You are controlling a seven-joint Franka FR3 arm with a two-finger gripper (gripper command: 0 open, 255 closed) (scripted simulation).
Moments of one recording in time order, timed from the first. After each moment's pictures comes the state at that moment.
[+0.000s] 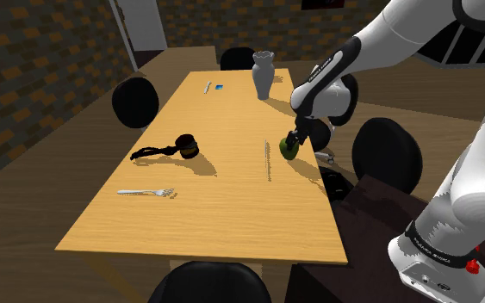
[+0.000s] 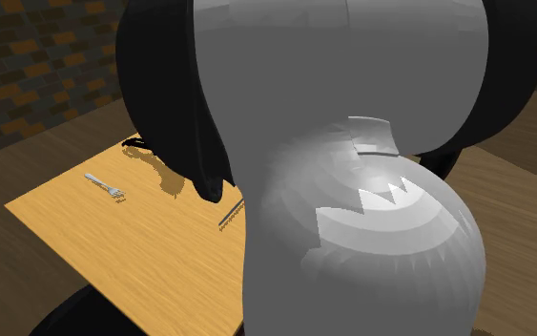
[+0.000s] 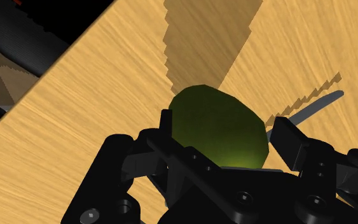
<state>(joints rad) 0.05 0.12 -0.24 -2.47 0.43 2.71 -0.54</state>
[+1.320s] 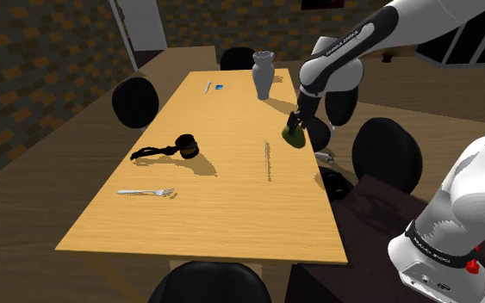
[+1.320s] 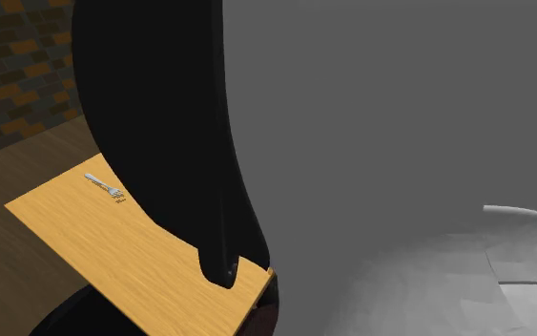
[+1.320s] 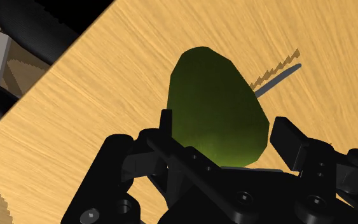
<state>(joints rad) 0.05 -0.07 -0.27 -2.44 0.23 2.51 -0.37</state>
